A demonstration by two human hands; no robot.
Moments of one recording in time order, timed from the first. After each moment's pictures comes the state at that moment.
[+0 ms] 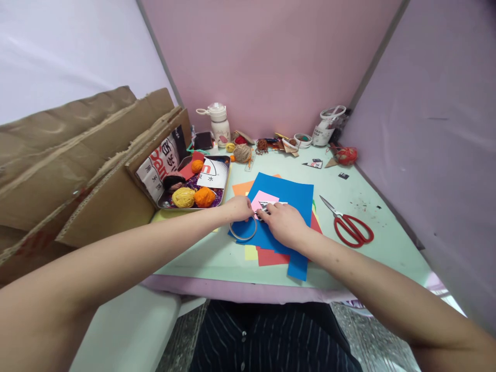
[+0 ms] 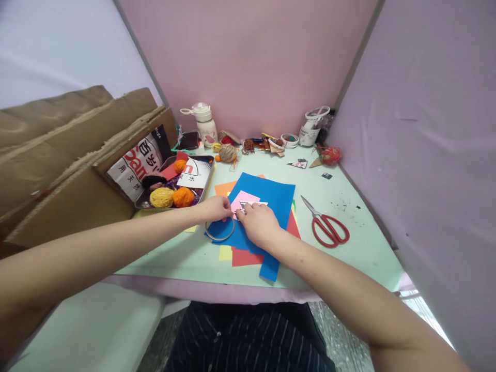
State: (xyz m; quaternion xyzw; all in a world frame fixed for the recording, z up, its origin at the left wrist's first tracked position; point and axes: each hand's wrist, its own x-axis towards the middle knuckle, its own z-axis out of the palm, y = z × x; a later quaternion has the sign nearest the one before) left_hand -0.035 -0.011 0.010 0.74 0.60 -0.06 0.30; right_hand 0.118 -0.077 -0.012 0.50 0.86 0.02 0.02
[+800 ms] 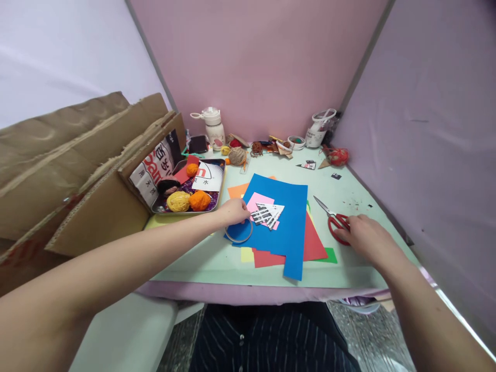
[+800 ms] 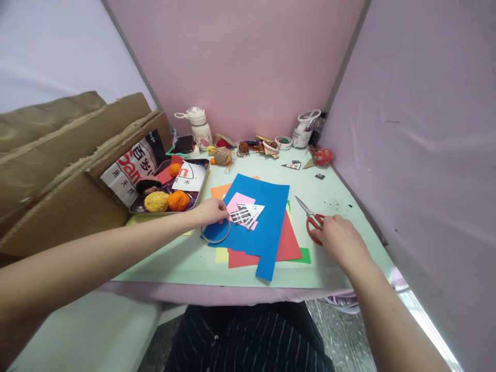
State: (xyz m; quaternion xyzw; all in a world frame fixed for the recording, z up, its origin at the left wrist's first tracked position) left_hand -0.037 -0.015 0.011 0.73 0.61 -0.02 0.31; right_hand 0.276 -0.133 -0.023 0.78 0.63 -0.01 0.03
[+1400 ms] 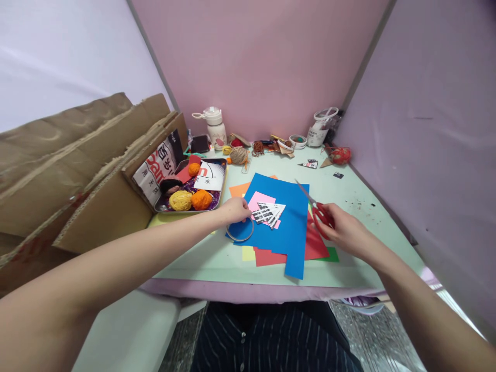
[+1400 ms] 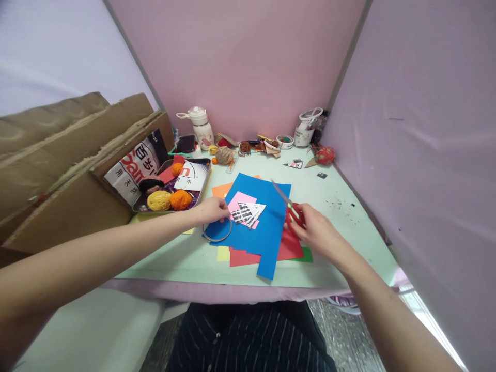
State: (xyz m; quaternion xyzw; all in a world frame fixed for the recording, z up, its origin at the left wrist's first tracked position) left_hand -0.038 -0.017 0.012 0.73 0.60 0.00 0.32; right_hand 0.233 -0.127 -0.005 0.68 0.69 -0.16 -0.19
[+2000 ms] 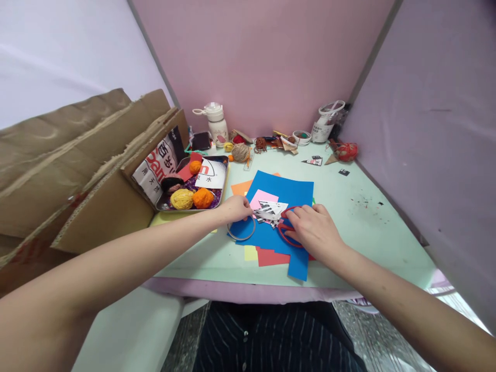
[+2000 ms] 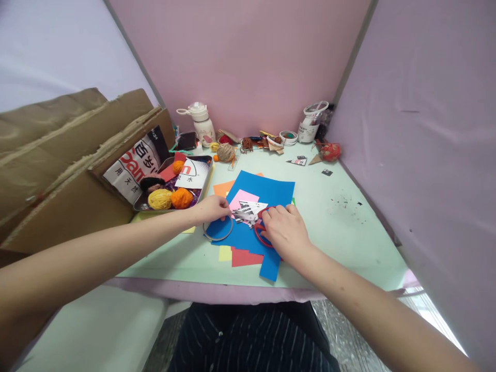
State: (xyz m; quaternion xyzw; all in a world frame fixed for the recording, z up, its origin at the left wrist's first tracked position) left_hand -0.042 -0.013 0.006 0.74 0.59 0.01 0.32; right_hand 0.163 -0.112 -0.004 0.56 0.82 0.10 -0.04
